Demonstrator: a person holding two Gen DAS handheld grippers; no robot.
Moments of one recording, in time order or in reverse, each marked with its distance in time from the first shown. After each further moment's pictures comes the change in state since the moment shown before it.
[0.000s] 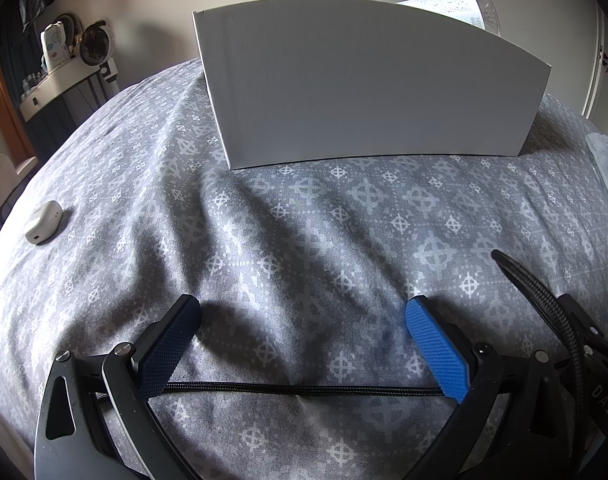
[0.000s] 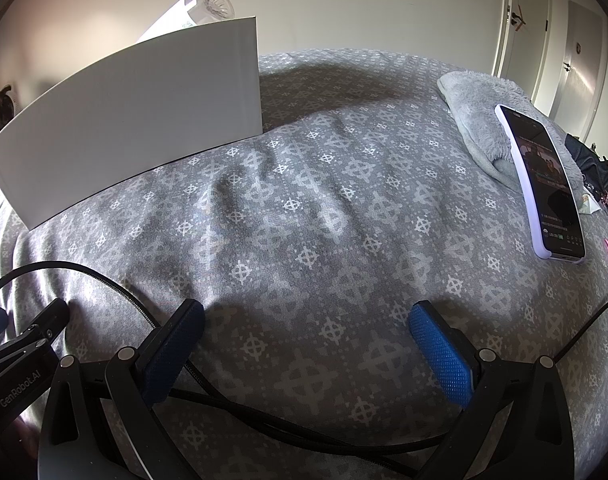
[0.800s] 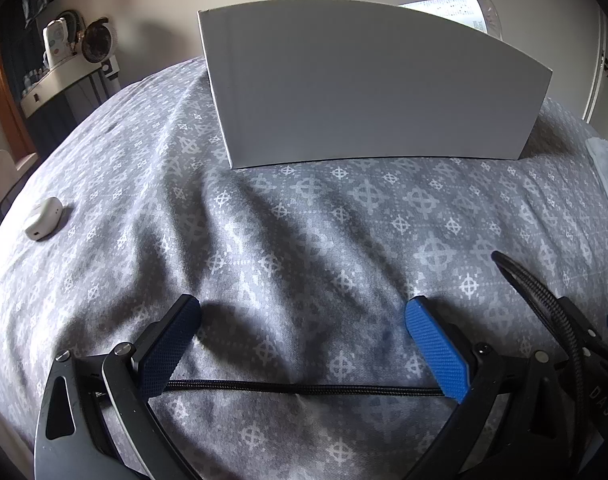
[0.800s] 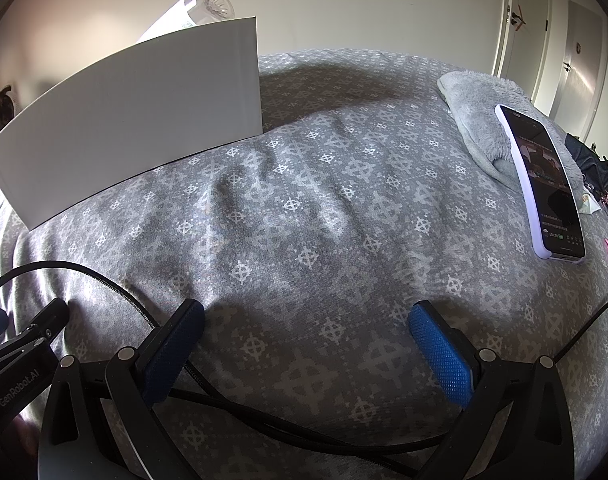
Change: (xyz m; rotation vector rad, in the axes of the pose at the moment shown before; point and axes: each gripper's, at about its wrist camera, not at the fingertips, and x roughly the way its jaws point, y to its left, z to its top) left arm 0.000 0.005 -0.001 -0.009 -0.002 -0.005; right arm 0.000 0.000 0.000 0.000 0.000 0.000
